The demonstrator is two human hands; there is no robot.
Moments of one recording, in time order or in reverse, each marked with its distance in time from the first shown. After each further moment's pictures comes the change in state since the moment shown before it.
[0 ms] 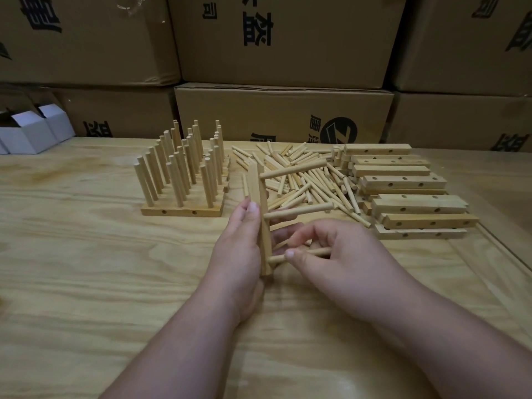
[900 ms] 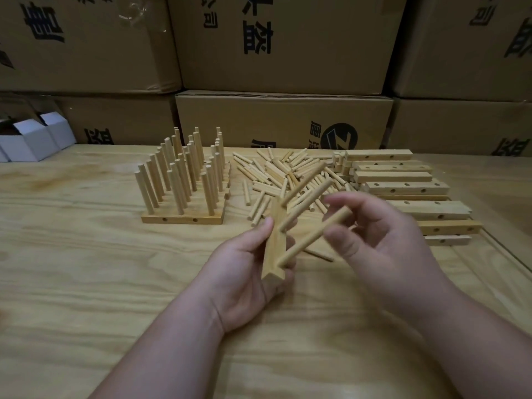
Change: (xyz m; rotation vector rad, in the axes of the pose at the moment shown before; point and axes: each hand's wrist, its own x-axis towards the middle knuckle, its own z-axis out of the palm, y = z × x) left_hand -0.002 0.016 -0.006 -0.138 -0.171 -0.408; right_hand 0.000 0.008 -0.025 0.259 0.167 -0.248
